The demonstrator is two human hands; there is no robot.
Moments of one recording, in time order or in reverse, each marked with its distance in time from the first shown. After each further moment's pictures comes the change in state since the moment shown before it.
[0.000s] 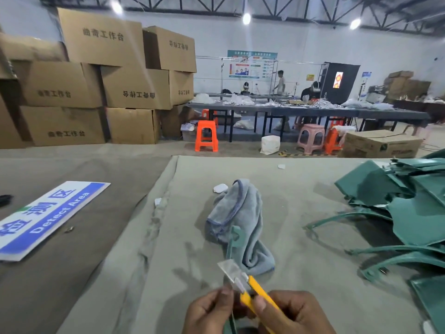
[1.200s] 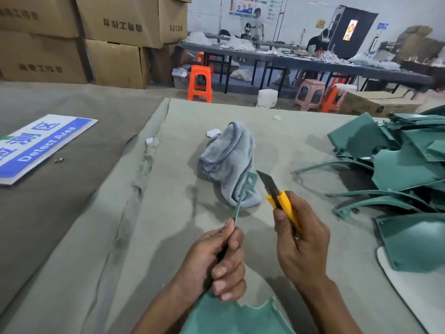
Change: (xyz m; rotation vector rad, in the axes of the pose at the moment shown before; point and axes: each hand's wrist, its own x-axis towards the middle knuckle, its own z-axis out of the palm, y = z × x) left_hand -0.018 -0.001 -0.004 -0.712 -0.742 -0.463; right_hand -0.007 0.060 -0.056 -0.530 0.353 -0.961
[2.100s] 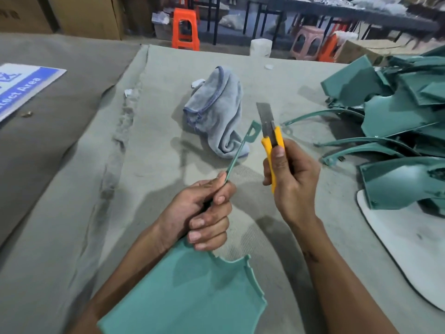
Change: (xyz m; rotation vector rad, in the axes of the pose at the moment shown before) left_hand -0.006 -0.004 -0.009 -0.019 -0.132 -0.204; right_hand -0.003 0.006 -0.002 0.419 -0.011 0.277
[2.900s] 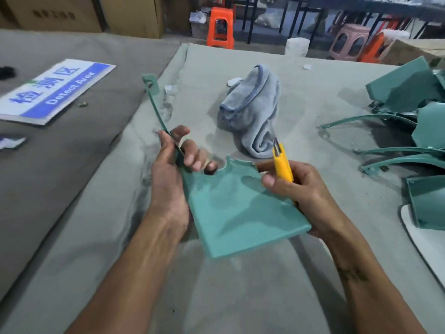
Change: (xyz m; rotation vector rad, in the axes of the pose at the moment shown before) left_hand -0.016 0.033 -0.005 0.227 0.601 1.012; right_hand -0.003 -0.023 0.010 0.342 -0.517 0.686
